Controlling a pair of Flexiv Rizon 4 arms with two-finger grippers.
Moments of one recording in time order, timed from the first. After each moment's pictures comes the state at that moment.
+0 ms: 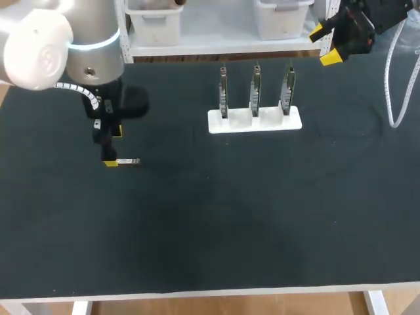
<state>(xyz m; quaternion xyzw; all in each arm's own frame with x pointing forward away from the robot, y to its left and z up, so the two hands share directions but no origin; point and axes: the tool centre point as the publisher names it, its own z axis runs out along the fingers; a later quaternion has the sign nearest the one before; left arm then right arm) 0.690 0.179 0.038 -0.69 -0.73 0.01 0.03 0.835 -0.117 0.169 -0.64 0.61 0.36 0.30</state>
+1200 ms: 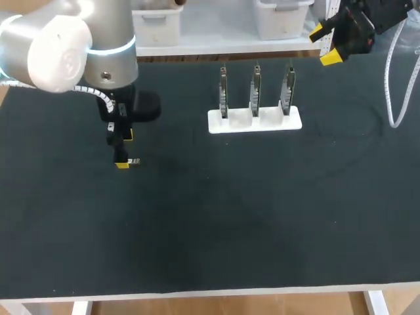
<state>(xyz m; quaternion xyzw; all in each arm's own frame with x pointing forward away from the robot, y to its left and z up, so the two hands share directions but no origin) 0.701 0.160 0.018 -0.69 -0.72 0.01 0.04 0.835 -0.117 0.169 -0.64 0.61 0.36 0.30</state>
